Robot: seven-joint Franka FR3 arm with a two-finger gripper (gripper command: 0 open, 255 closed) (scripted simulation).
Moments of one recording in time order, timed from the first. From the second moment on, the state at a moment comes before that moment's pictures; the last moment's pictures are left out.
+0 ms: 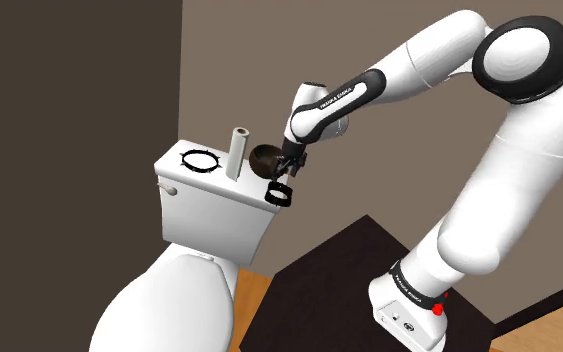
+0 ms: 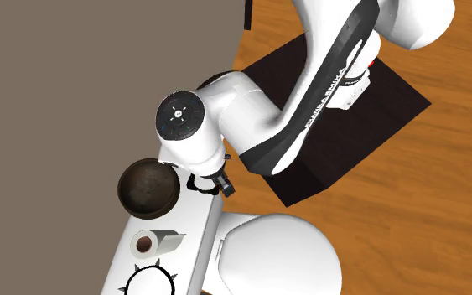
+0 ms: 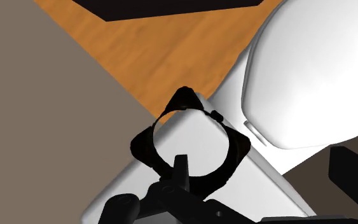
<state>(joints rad) 0.05 0.20 0.01 -2.35 0.05 2.50 0.03</state>
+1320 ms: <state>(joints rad) 0.06 0.52 0.02 -2.20 0.07 2.66 0.05</state>
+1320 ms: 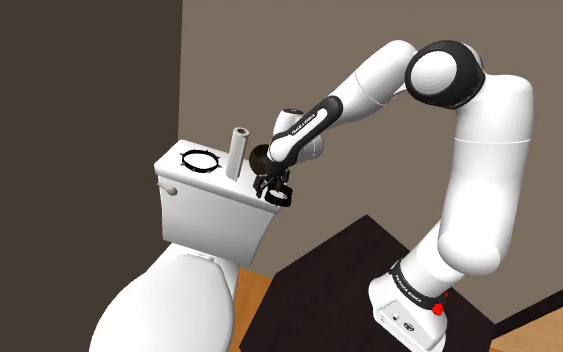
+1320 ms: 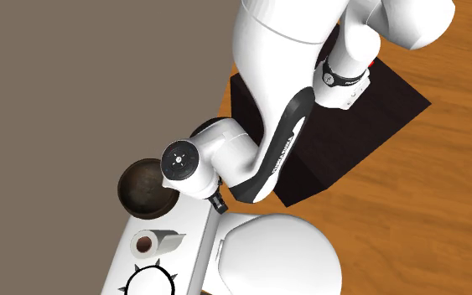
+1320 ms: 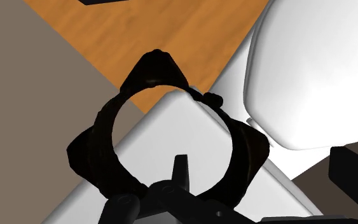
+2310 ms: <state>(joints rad) 0.06 0.47 0.02 -2.21 0.07 2.62 0.05</state>
